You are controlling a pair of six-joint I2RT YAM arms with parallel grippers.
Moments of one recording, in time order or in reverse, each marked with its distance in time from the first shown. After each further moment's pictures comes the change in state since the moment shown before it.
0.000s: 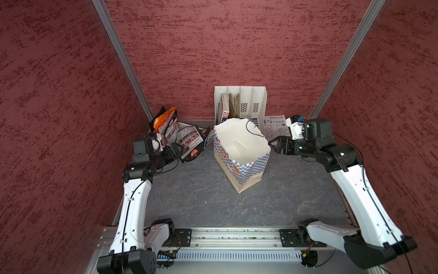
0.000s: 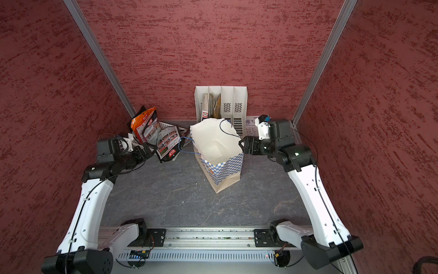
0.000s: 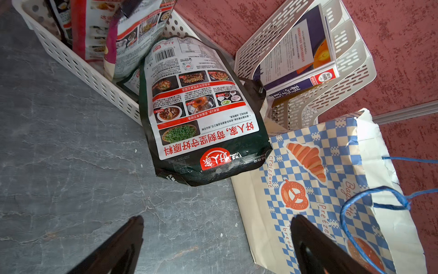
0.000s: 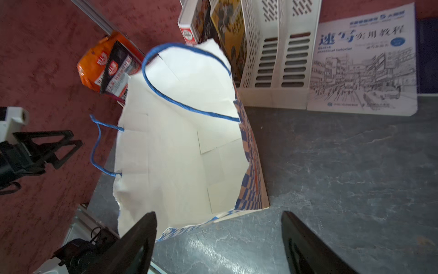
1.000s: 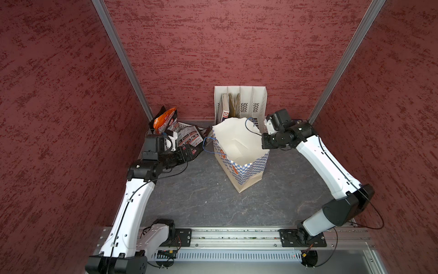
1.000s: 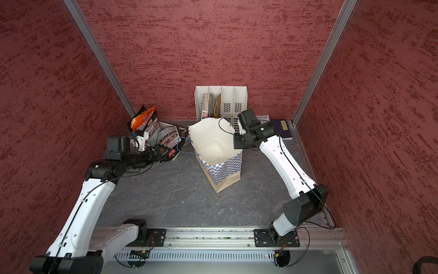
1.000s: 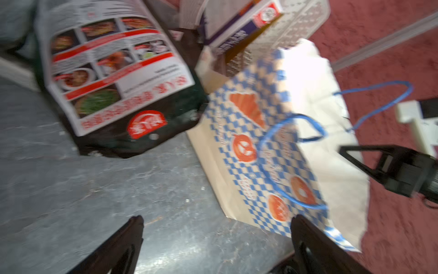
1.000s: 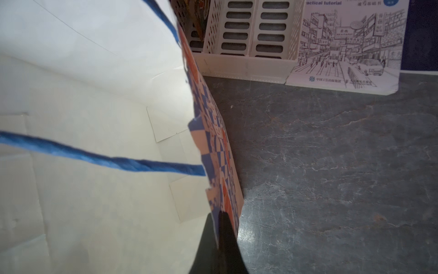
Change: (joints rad) left arm -0.301 0.003 0.143 -0.098 0.042 -0.082; right arm 0.122 0.321 0.197 -0.095 0.241 -0.006
